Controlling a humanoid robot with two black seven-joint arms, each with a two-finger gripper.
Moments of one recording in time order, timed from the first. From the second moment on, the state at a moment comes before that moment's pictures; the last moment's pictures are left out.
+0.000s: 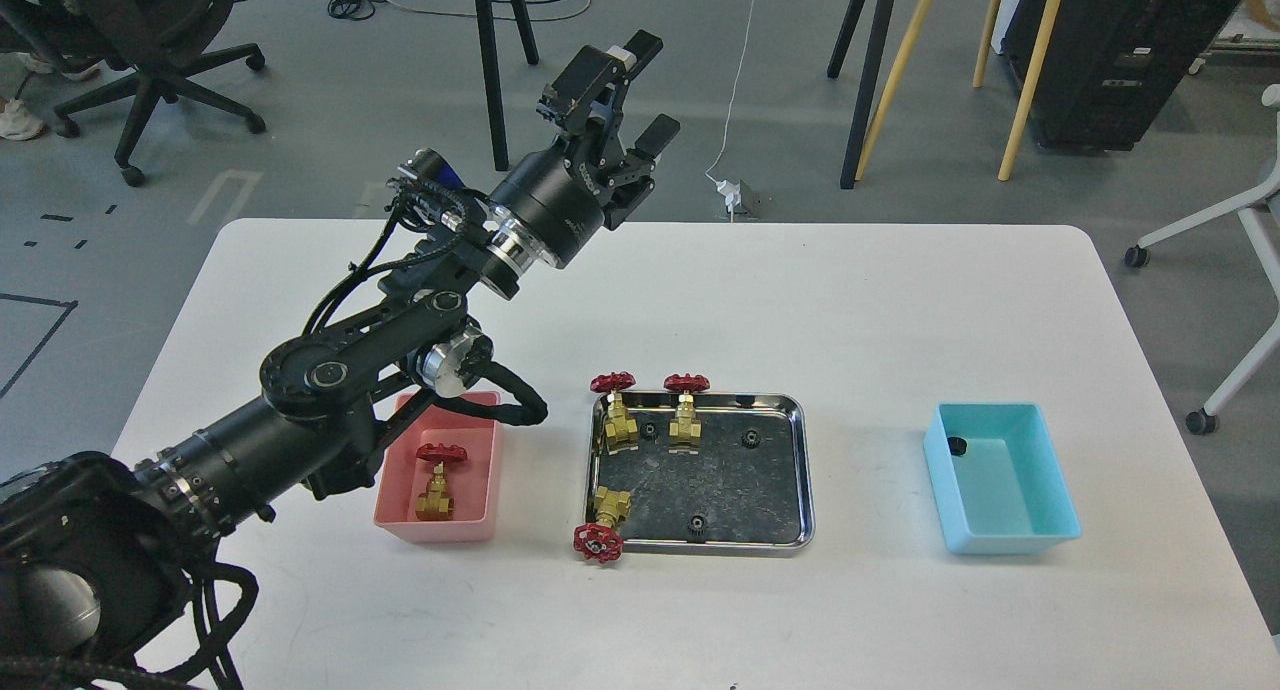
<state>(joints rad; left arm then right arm) -0.82 0.10 -0.58 -0.97 0.61 -0.09 -0.49 1.15 -1.47 -0.46 0.77 -0.54 0.11 0.00</state>
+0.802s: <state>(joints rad) -0.69 0.32 -0.73 -0.94 0.29 -0.49 -0.49 1.13 -0.90 0.01 0.94 0.51 0.49 0.10</state>
